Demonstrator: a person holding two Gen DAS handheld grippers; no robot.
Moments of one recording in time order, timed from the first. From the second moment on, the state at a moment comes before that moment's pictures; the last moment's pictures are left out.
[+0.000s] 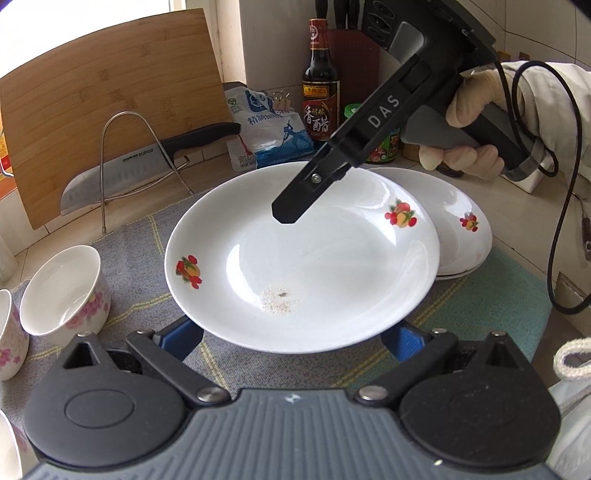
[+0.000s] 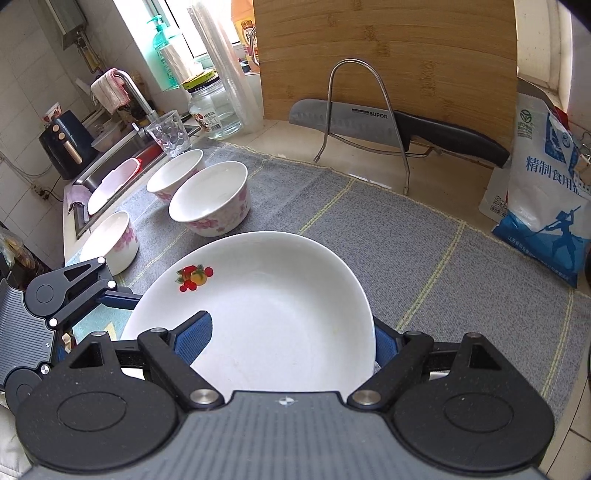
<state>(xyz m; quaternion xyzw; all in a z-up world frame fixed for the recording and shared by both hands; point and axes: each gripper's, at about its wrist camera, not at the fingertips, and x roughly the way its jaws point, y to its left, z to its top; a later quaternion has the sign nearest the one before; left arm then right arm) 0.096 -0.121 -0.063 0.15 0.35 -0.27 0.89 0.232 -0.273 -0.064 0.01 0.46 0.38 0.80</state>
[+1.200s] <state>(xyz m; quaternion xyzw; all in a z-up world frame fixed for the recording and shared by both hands) 0.101 -0.188 -0.074 0.21 0.35 -0.39 0.83 0.172 -0.375 -0.082 0.09 0.46 0.27 0.84</state>
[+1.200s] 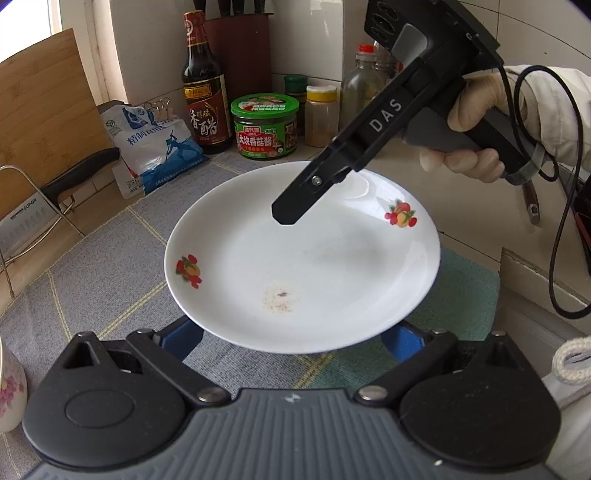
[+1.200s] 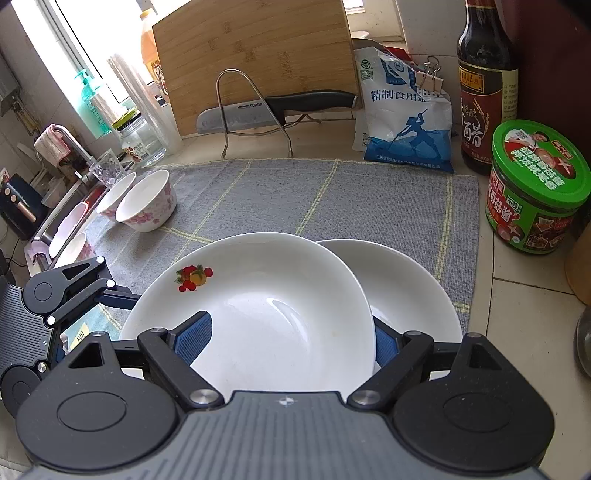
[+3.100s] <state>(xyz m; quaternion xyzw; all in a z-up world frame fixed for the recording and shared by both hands) 0.120 -0.180 -0.072 0.19 0.33 -0.38 0.84 0.132 -0.405 -0.069 0.06 0.45 0.16 0.88</state>
